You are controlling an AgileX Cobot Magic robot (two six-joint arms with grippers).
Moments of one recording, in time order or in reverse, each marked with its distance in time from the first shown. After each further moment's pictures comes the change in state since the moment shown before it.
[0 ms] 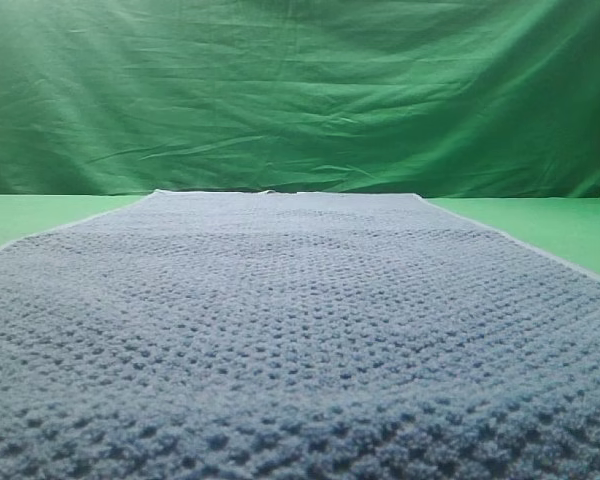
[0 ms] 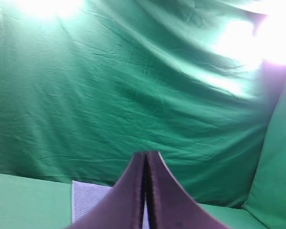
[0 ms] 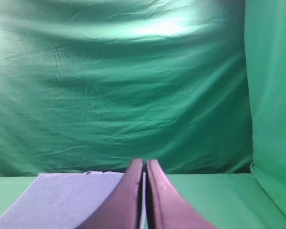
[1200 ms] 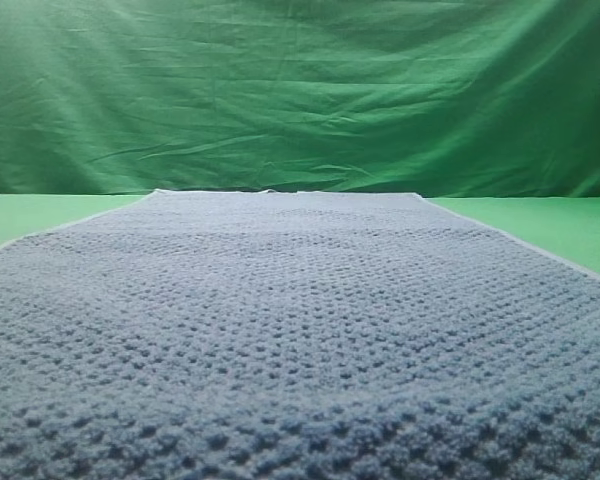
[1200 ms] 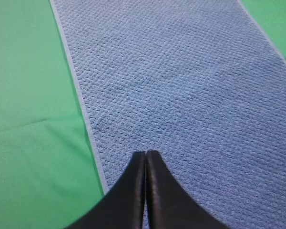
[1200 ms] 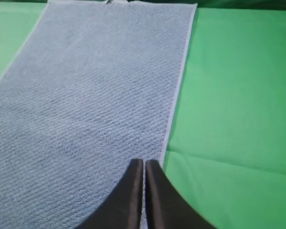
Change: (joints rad) left arm -0.114 1.065 -0.517 0.291 0.444 -0.078; right arm 0.000 0.752 -0.439 -0.082 0.465 0.065
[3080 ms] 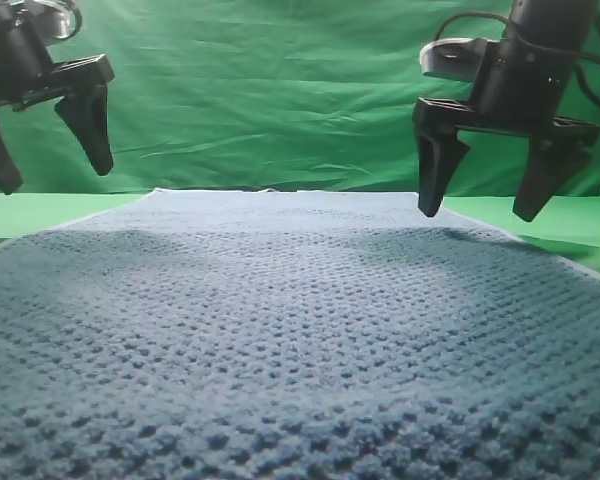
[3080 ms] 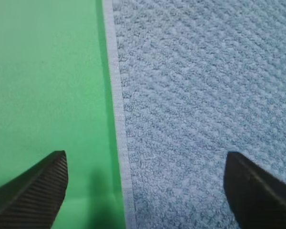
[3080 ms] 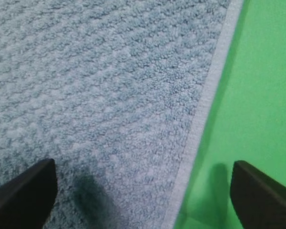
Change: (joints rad) left arm 0.109 0.774 -0.403 -0.073 -0.085 -0.004; right arm 0.190 0.874 -0.426 -0.274 -0.017 0.197
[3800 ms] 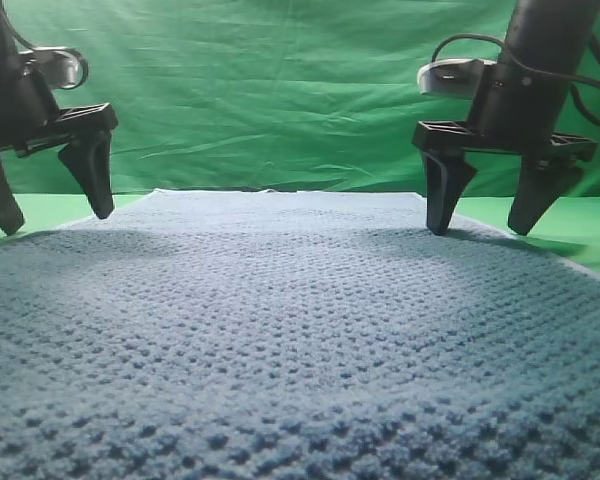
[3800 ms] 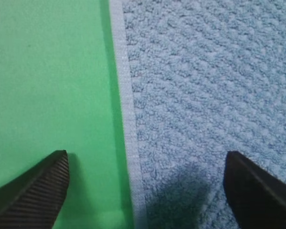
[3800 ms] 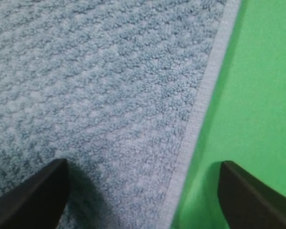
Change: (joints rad) left arm 0.000 0.095 -0.009 0.001 -0.021 0.016; right arm 0.007 0.035 -0.005 -0.021 -0.030 -0.001
